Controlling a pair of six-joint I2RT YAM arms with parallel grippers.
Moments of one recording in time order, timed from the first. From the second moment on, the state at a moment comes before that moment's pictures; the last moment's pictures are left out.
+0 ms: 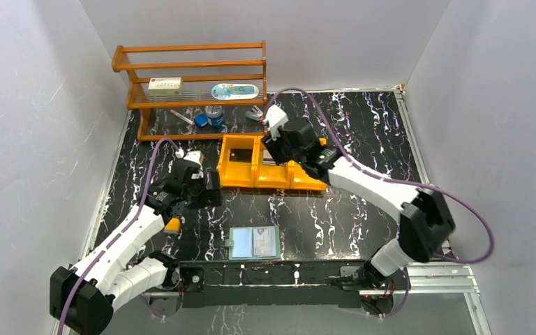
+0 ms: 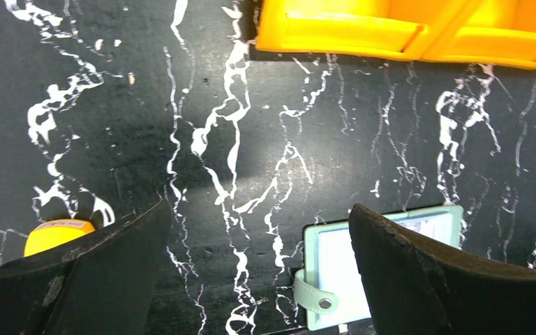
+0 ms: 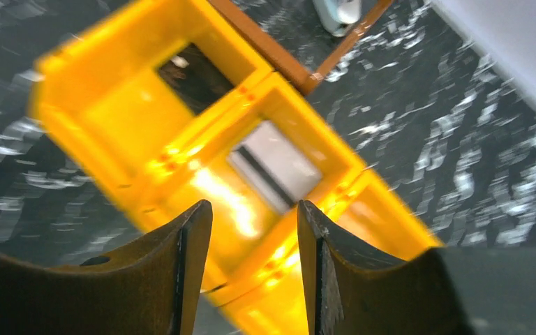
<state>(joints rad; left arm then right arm) -0.47 0.95 0.71 -0.68 -0.12 -0.47 0.79 1.57 1.21 -0.15 0.14 -0.24</state>
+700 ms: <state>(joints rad) -0.49 1.01 0.55 -0.33 0.60 -0.63 0.92 1.27 0.54 0.06 -0.31 0.98</state>
